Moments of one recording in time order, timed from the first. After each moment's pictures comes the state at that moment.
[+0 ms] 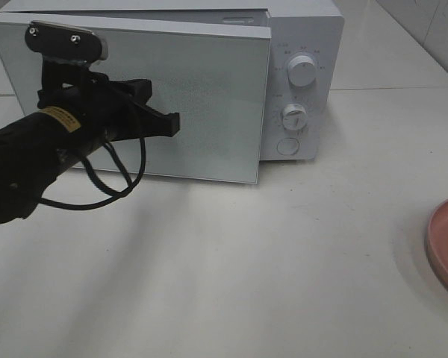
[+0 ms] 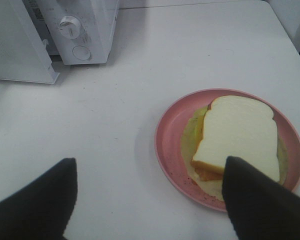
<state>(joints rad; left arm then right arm) -0.66 1.81 -0.73 -0.33 -0.84 0.16 0.06 0.00 -0.51 0.00 1.04 0.09</state>
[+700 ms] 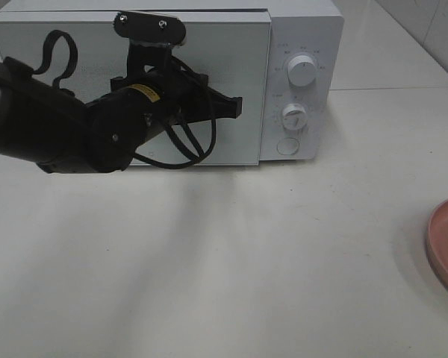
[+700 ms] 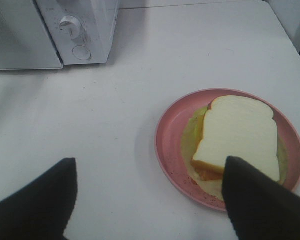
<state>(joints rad) -0.72 1.99 -1.06 -0.48 -0.63 0.28 0.06 0.00 -0.51 0.00 1.04 0.09</state>
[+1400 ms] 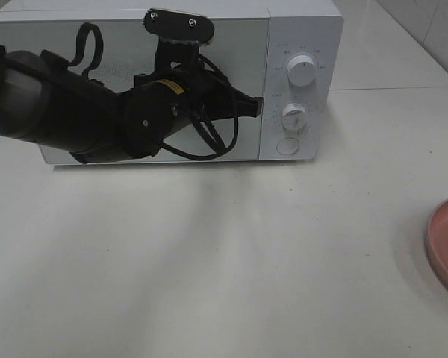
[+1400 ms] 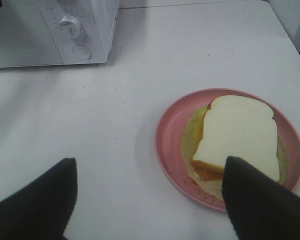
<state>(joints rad) -0.74 2.05 -1.18 -0.56 -0.56 0.38 0.06 0.00 -0.51 0.00 1.04 0.09</state>
